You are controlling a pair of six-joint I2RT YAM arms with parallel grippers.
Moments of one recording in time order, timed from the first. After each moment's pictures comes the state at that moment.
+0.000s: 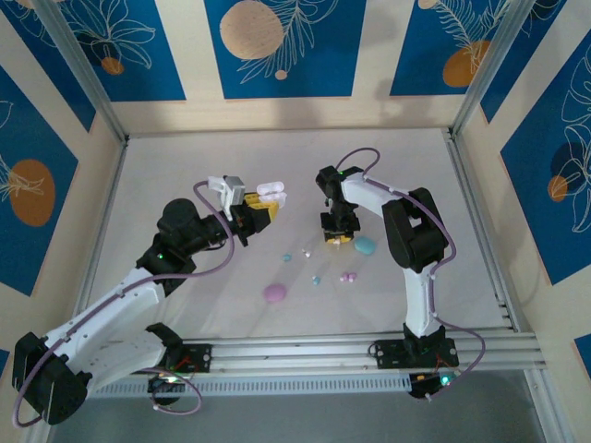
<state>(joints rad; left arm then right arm) -0.62 0.96 0.74 0.26 0.46 -0.28 0.47 2.07 1.49 -1.06 -0.06 0.39</state>
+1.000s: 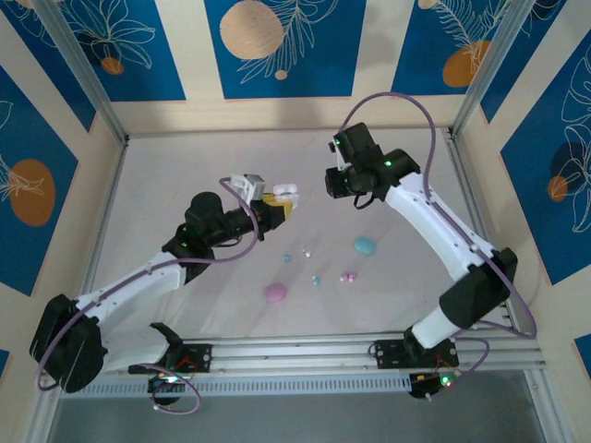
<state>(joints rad) -0.65 1.18 0.74 0.39 0.43 -0.32 0.55 1.52 1.61 -1.00 0.09 0.26</state>
